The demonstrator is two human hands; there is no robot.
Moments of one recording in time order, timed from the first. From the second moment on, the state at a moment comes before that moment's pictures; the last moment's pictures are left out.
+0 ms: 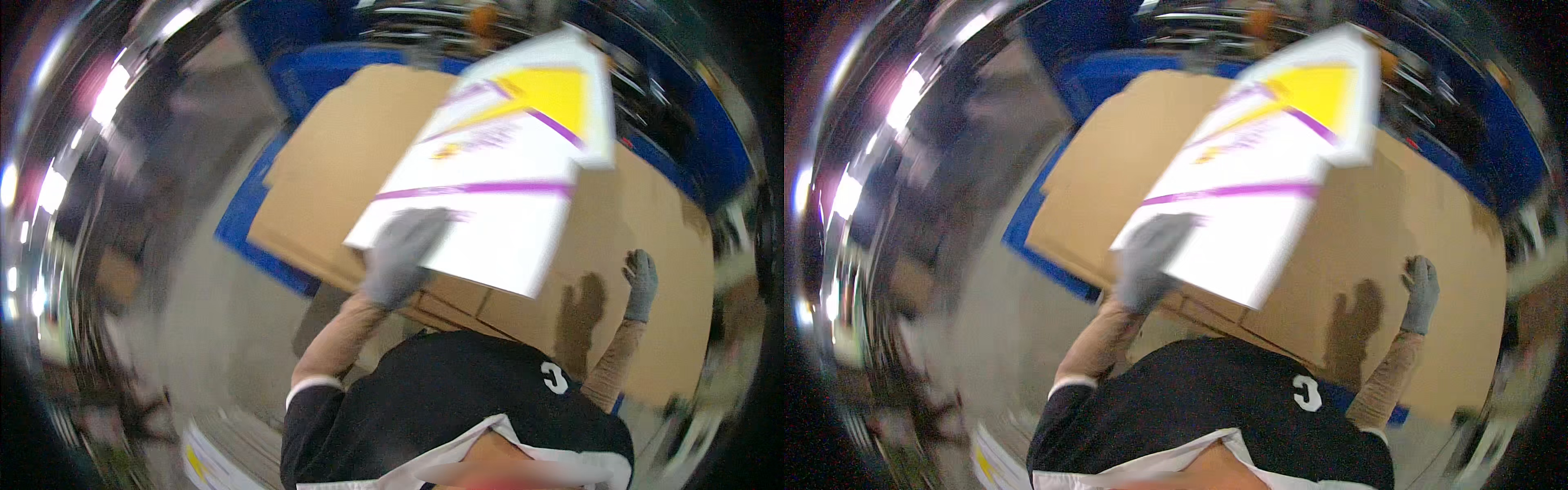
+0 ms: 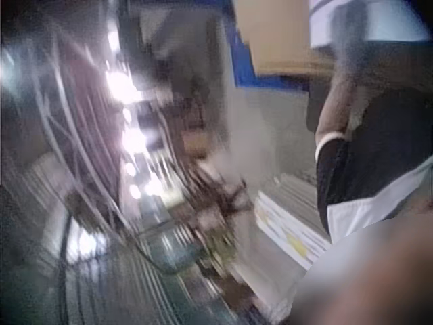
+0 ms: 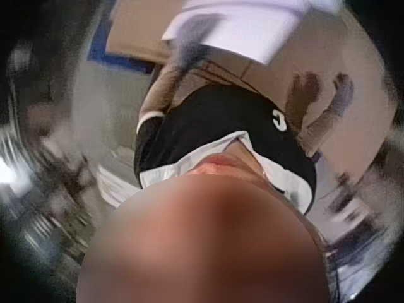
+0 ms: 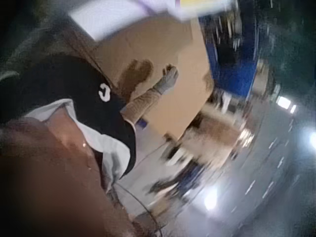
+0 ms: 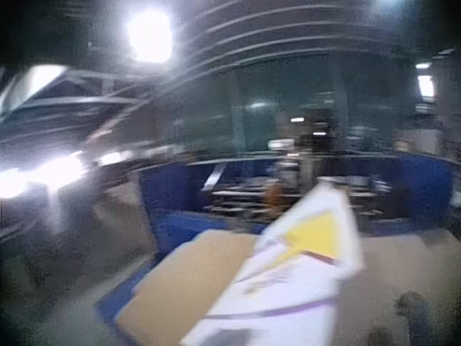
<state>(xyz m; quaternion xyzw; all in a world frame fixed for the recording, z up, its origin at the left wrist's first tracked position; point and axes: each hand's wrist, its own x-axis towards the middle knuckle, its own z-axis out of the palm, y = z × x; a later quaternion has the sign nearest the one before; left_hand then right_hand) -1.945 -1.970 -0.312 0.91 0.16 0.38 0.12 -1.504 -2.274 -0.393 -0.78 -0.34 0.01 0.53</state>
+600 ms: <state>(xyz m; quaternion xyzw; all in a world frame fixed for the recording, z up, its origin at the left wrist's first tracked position) -1.992 -1.838 -0.287 0.90 0.16 0.38 -0.13 -1.594 -2.533 -0.456 -0.89 0.07 -0.34 0.31</state>
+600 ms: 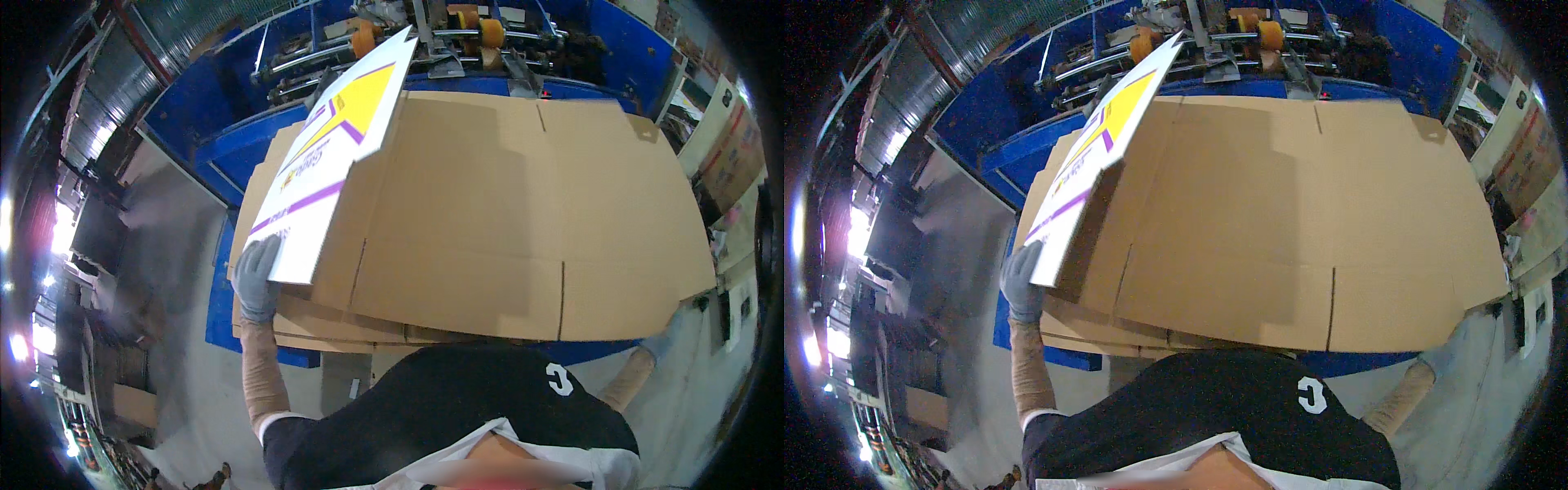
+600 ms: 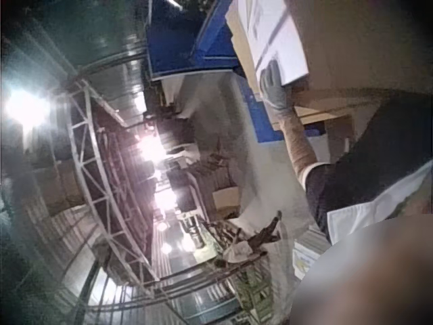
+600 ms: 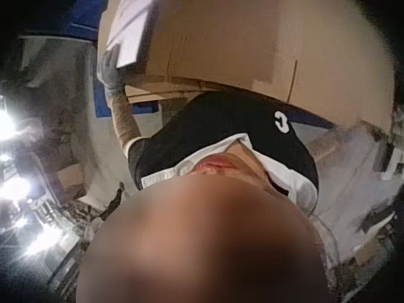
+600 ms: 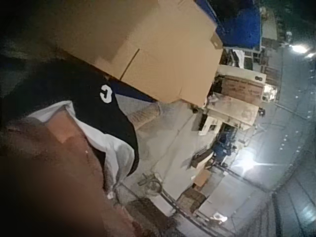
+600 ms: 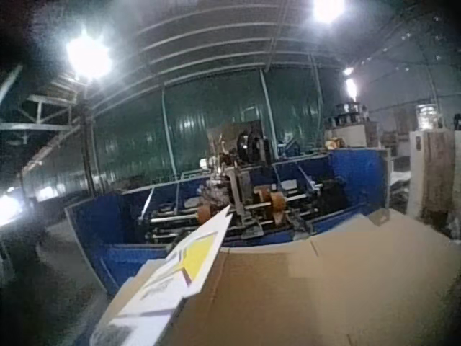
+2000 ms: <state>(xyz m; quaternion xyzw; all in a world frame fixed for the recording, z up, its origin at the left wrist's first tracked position) -1.927 -1.952 -0.343 0.99 0.13 0.05 0.08 -1.679 -2.169 -0.366 -0.61 -0.78 -0.01 0.10</state>
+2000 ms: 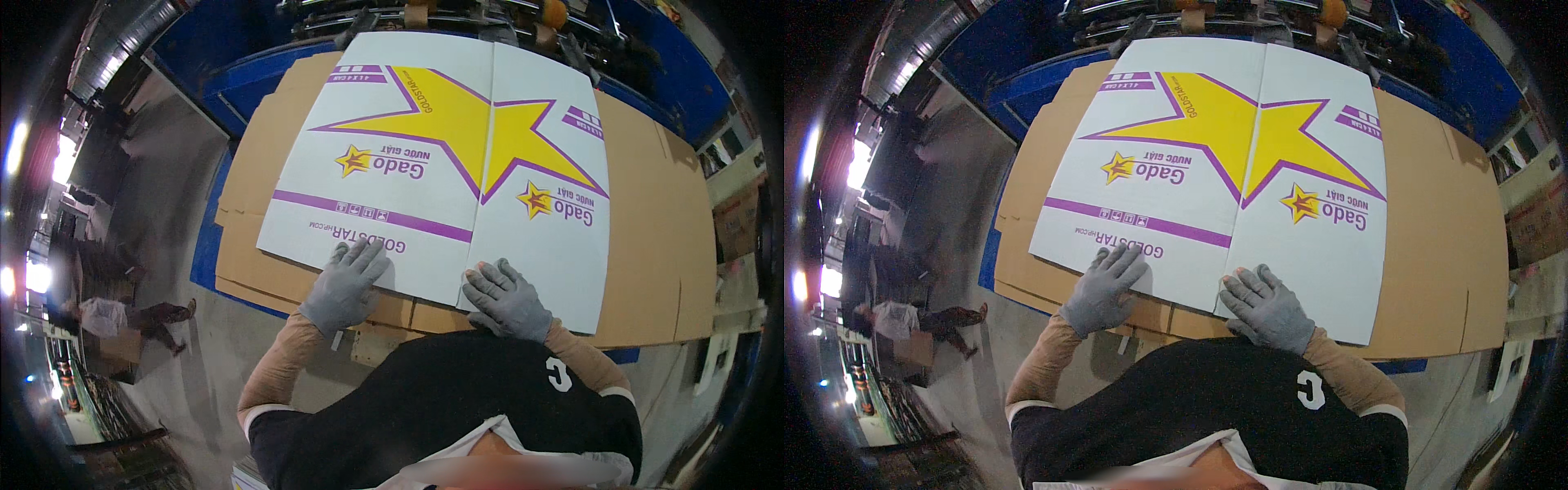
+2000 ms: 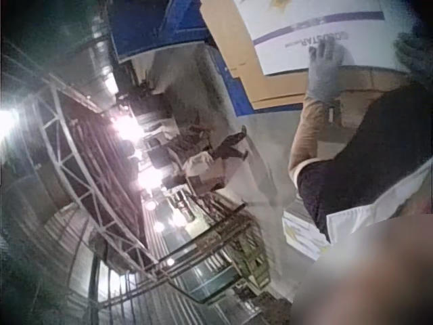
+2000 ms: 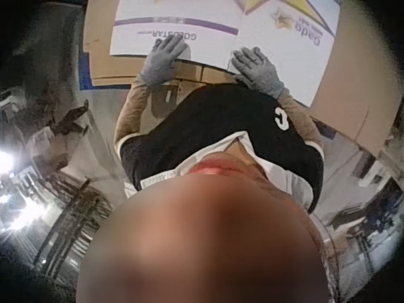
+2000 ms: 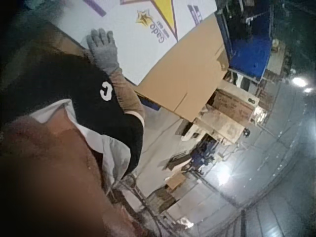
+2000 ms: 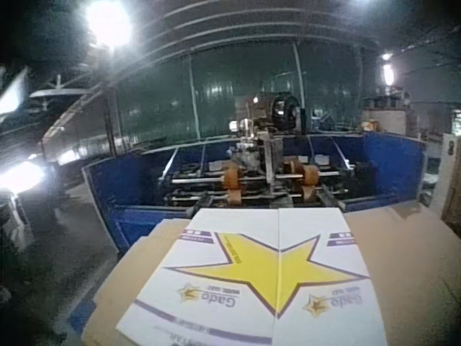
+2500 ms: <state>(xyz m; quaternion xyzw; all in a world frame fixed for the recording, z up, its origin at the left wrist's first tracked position) -1.887 -1.615 -0.427 0.80 0.59 0.10 0.03 -1.675 -2.171 -0.370 -0.60 -0.79 -0.01 0.13</state>
